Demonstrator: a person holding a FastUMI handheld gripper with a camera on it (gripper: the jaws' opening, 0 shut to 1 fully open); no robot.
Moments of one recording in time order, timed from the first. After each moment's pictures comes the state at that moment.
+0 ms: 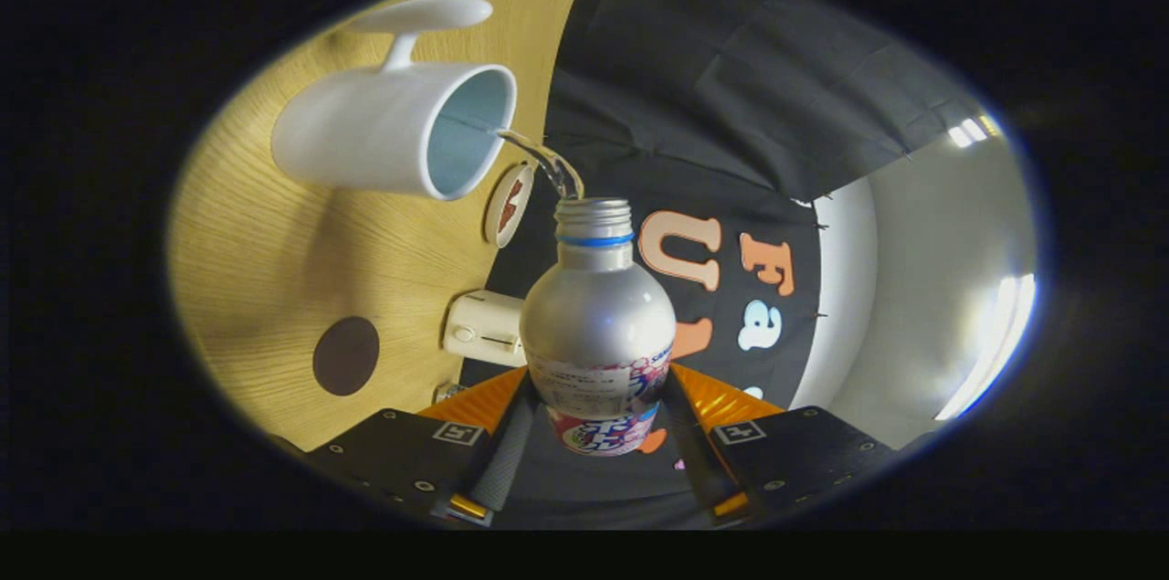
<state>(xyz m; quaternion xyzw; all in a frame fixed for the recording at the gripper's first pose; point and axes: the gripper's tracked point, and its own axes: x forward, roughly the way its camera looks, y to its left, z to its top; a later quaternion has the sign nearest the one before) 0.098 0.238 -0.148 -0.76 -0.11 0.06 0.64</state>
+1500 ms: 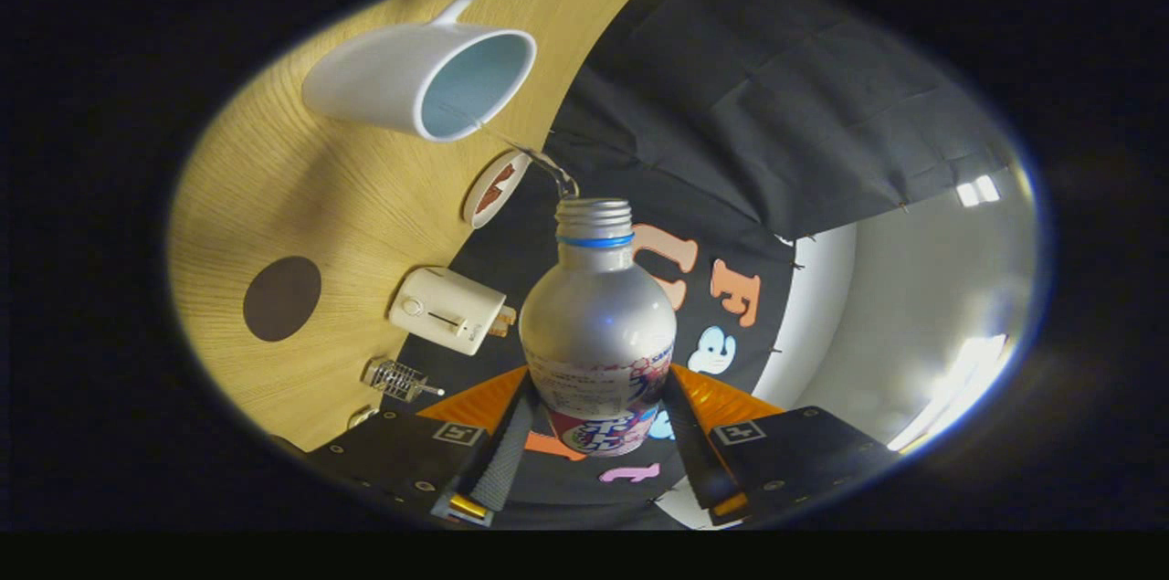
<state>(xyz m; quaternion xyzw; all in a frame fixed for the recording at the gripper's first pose) 0.108 0.240 -0.110 -0.81 -0.16 0.04 0.56</state>
